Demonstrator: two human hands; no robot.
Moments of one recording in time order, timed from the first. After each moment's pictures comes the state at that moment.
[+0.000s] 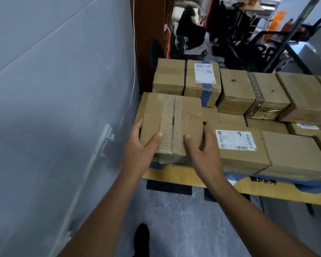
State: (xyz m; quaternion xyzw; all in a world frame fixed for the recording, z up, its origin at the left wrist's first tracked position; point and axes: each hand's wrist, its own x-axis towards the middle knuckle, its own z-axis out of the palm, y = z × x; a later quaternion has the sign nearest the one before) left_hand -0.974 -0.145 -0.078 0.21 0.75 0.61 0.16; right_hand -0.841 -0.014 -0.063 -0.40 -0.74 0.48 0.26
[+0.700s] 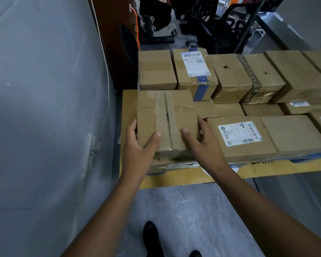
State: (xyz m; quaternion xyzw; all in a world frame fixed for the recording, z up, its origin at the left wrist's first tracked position) left_hand -1.046 -0.113 -0.103 0.22 0.73 0.59 0.25; right_hand -0.899 0.008 -0.073 -0.46 -0.73 0.45 0.23
